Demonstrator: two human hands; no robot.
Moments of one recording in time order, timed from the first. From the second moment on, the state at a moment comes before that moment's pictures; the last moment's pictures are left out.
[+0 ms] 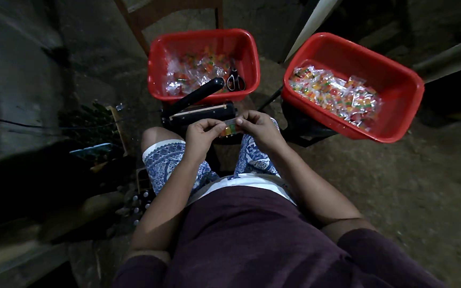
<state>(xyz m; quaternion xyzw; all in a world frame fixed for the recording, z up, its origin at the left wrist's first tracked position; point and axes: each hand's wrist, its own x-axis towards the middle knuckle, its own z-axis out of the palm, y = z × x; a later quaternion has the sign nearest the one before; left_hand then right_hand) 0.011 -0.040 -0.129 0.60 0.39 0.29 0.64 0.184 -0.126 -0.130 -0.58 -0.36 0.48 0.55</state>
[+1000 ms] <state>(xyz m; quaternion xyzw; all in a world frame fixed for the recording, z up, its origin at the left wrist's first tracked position) 0.025 -0.010 -0.202 0.26 0.52 0.30 0.76 0.177 -0.040 -0.211 -0.66 -0.29 0.52 0.47</state>
